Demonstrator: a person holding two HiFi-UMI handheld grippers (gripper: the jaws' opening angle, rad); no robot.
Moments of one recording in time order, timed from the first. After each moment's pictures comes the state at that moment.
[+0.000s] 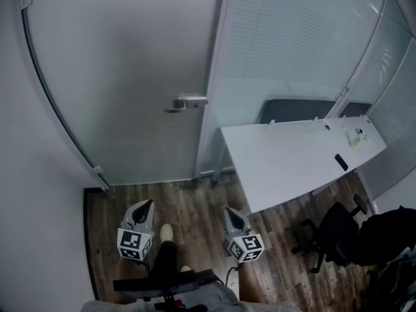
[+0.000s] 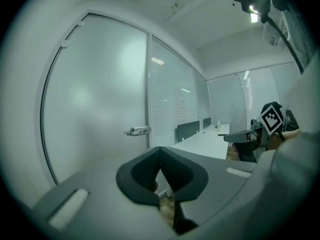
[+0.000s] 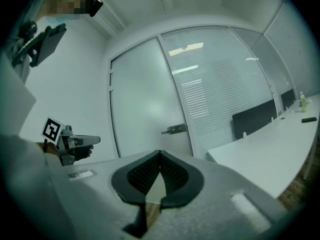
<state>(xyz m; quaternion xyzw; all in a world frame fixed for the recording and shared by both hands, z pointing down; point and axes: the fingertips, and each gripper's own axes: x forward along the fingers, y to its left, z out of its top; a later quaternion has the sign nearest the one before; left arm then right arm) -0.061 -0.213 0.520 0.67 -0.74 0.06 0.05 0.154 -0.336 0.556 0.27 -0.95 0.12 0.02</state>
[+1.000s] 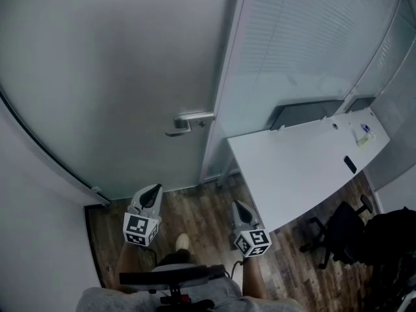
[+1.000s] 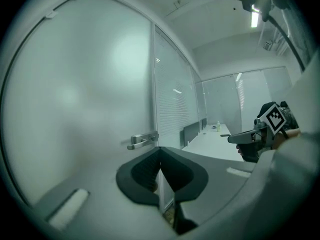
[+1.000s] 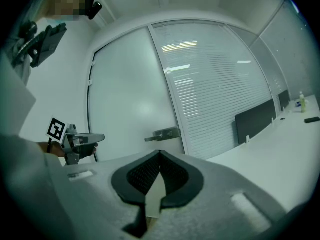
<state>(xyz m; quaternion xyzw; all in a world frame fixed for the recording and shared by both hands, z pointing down) -0.187 -0.390 0.506 0.72 -0.69 0.06 0.04 0.048 -0.466 0.546 0.34 -0.93 0.13 0.02</state>
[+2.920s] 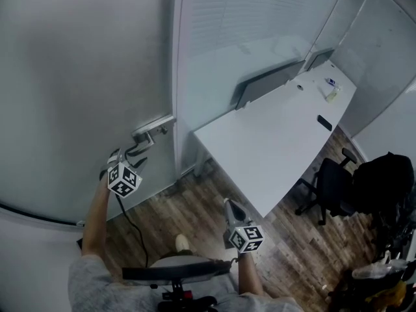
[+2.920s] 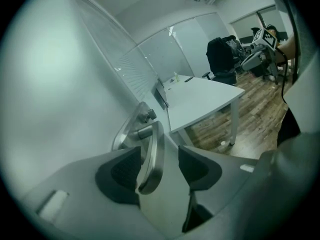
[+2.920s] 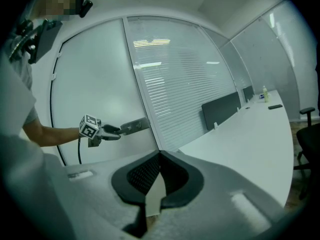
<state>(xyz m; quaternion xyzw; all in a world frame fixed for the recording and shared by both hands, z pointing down) -0.259 -0.623 0.598 0.79 -0.44 0.41 -0.11 0.073 -0.497 0.609 0.49 -0.85 0.20 0.04</state>
